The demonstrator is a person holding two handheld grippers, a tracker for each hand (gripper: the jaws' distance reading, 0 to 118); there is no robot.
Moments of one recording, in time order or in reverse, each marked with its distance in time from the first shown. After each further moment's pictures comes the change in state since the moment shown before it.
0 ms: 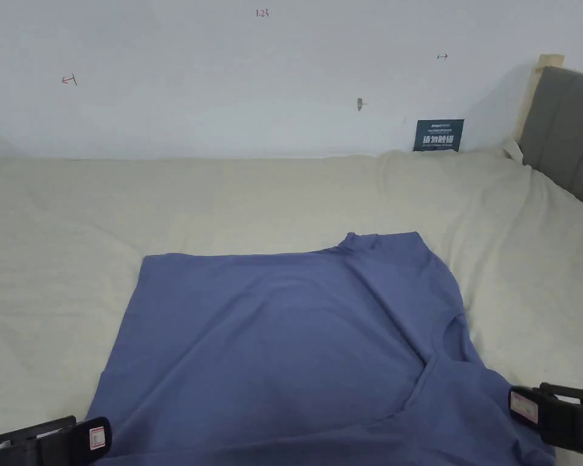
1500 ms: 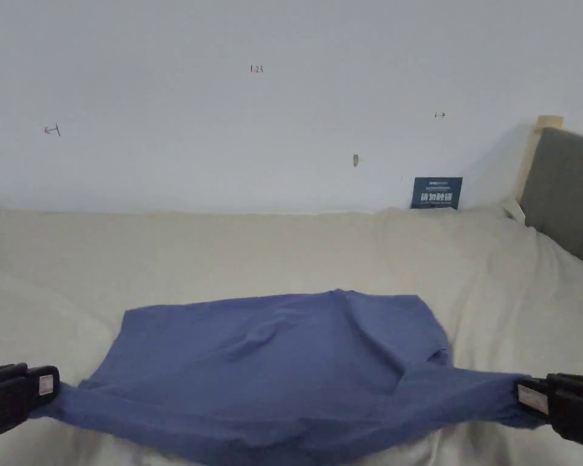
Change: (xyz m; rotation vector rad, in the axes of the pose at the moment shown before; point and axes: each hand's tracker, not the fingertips) left arm 0.000 0.143 -0.072 0.132 0.075 -0.171; right arm 0.018 0.112 -0.066 0.013 -0.015 0.094
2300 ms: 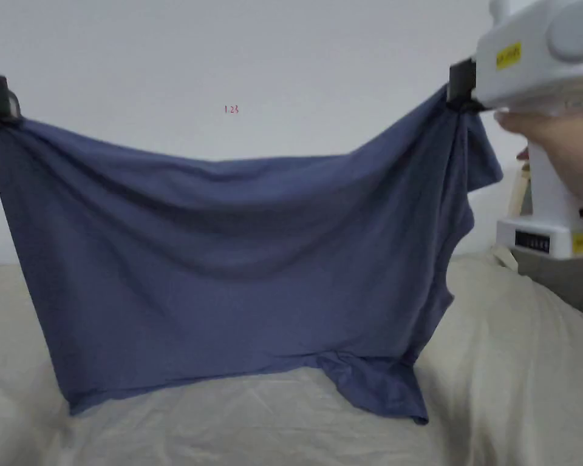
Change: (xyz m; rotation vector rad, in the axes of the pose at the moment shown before) left arm 0.031 0.300 -0.137 0.331 0.168 -0.137; right arm -0.032 0.348 -0.145 0.339 -0.254 0.131
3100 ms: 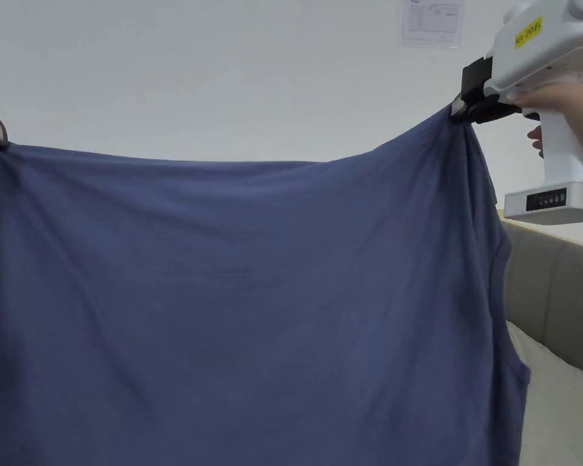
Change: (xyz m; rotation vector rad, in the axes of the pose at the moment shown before) left arm 0.001 0.120 0.142 -0.075 -0.019 0.133; right arm 0.049 0.116 0.146 -0.019 0.036 -0.231
